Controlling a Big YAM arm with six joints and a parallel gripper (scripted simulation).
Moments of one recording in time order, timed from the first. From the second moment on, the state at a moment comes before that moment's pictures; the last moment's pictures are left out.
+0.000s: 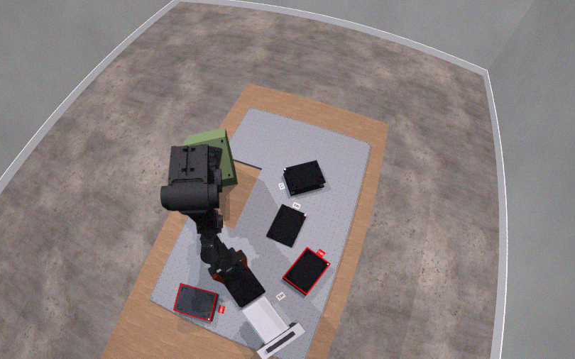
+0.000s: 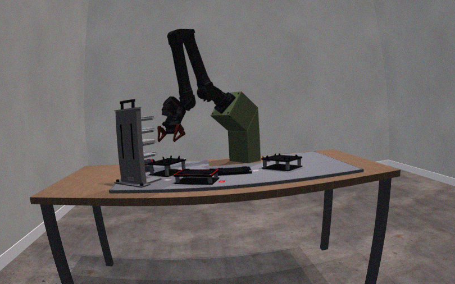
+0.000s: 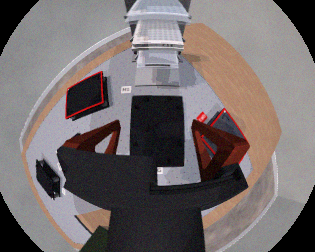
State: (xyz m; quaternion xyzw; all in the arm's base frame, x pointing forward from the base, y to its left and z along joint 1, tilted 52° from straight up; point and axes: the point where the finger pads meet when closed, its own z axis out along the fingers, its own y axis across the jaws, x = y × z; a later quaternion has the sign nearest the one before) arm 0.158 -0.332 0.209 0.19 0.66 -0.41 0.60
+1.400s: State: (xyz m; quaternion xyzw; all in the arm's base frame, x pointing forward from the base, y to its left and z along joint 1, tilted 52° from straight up) arm 0.147 -0.325 0.204 0.20 0.66 -0.41 0.60
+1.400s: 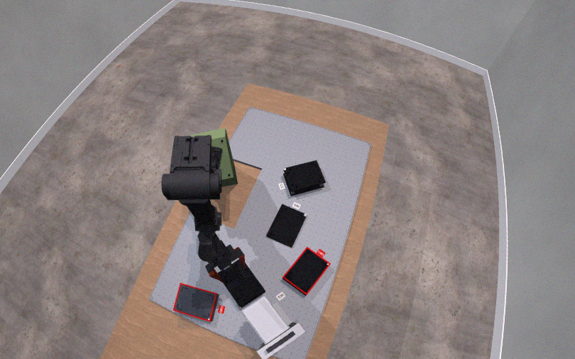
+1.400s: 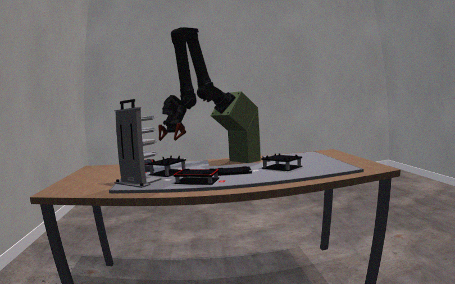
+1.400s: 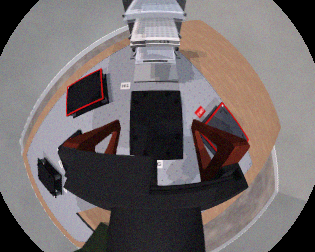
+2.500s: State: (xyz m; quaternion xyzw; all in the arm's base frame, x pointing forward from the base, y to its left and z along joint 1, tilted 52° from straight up) arm 0.170 -0.340 0.238 0.20 0.65 -0.41 0.60
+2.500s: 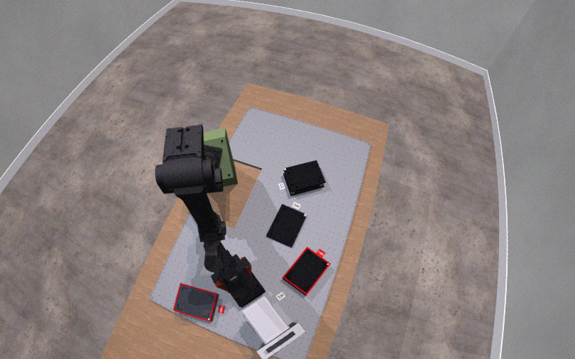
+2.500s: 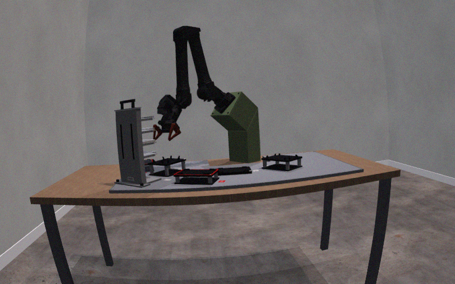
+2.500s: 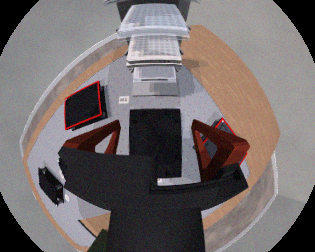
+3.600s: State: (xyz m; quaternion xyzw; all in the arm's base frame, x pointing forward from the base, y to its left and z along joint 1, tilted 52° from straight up) arm 0.192 -0.354 0.266 0.20 0.65 -0.41 0.60
